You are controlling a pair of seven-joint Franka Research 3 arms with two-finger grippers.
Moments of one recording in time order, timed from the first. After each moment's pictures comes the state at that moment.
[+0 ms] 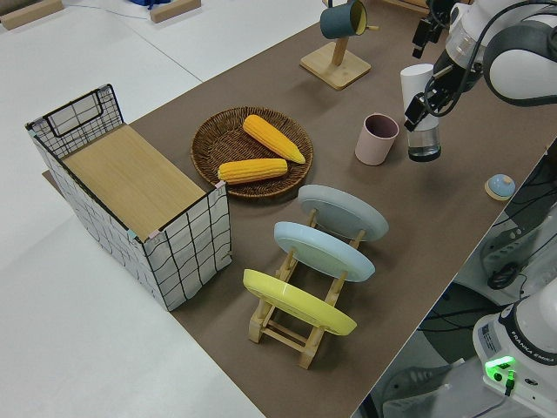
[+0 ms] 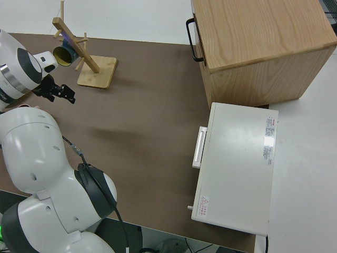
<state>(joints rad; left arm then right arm) -0.20 -0.56 -0.01 -2.51 -0.07 2.12 0.03 0.20 0.53 0.53 -1.34 -0.27 1.73 0.66</state>
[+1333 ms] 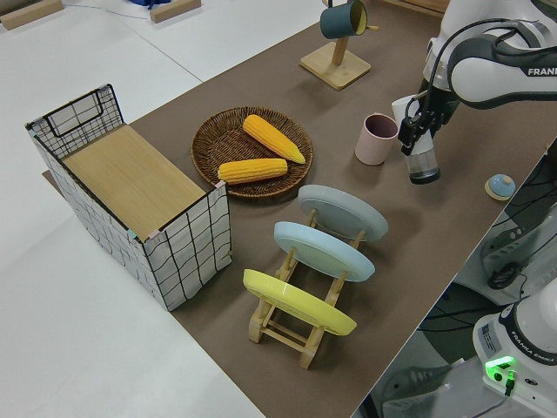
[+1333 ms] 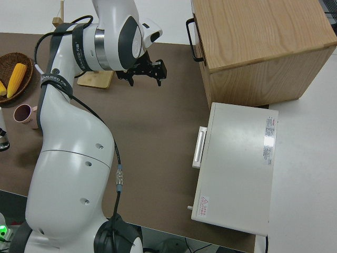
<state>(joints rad) -0.20 -0.35 -0.05 -2.45 -0.07 2.03 0.02 0.02 0.23 0.05 -1.49 0.03 1.65 -0.02</state>
